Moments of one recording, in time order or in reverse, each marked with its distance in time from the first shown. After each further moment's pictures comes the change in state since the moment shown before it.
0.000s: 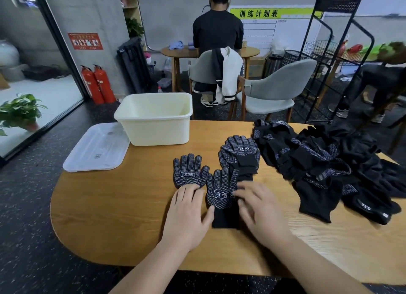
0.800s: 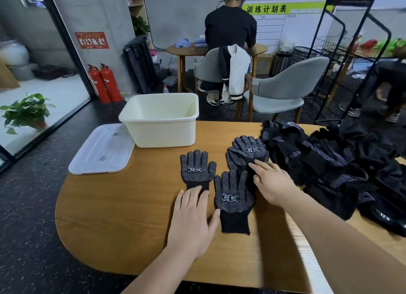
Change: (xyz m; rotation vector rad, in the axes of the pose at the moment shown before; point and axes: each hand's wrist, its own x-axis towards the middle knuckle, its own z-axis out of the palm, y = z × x) left_hand 0.005 0.003 -0.008 0.125 -0.179 -0.091; right_hand 0.096 0.070 0.002 -0.303 -0.580 0.402
